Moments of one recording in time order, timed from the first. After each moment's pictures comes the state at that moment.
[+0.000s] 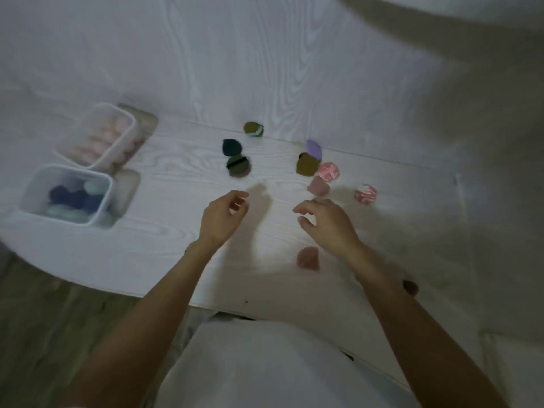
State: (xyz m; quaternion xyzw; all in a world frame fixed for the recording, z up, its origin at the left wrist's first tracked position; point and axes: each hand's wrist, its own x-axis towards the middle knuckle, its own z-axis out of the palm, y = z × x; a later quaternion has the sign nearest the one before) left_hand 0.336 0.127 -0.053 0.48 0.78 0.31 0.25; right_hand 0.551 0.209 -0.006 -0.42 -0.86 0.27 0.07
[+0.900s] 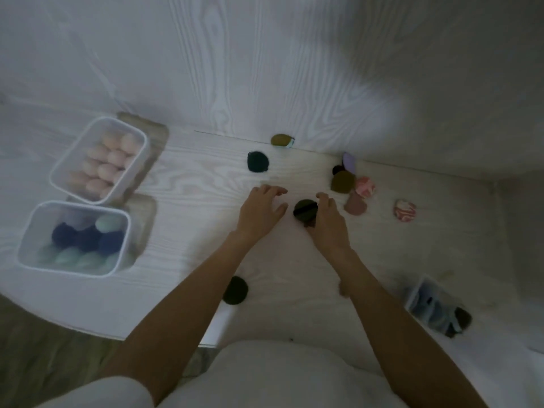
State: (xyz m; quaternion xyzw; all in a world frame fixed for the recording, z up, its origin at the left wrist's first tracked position) left_hand 0.268 0.210 -0.104 0.59 0.73 0.26 0.25; right_hand 0.427 0.242 -0.080 -0.59 -0.77 0.24 0.00
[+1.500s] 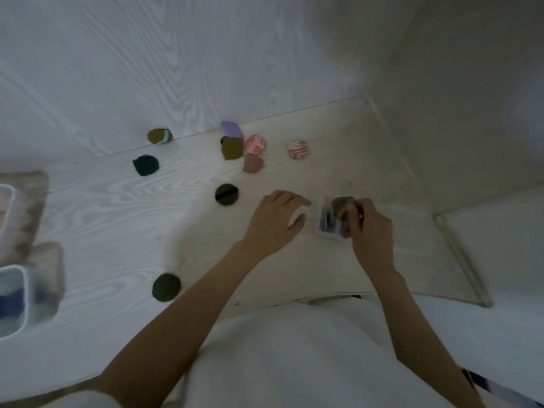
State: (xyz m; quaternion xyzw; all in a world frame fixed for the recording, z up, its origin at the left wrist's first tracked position) left_hand 0.466 0.164 -0.045 0.83 0.46 0.25 0.21; right_hand 0.655 0.122 -0.012 -0.75 -0.58 0.20 0.26
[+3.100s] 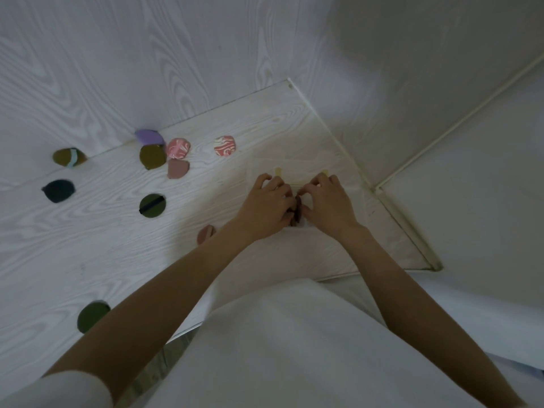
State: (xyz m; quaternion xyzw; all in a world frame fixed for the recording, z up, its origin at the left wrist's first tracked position) left_hand 0.594 0.179 -0.056 0.95 0.30 0.09 0.00; right_hand 0.746 0.135 -0.033 -0.71 -0.68 0.15 0.06
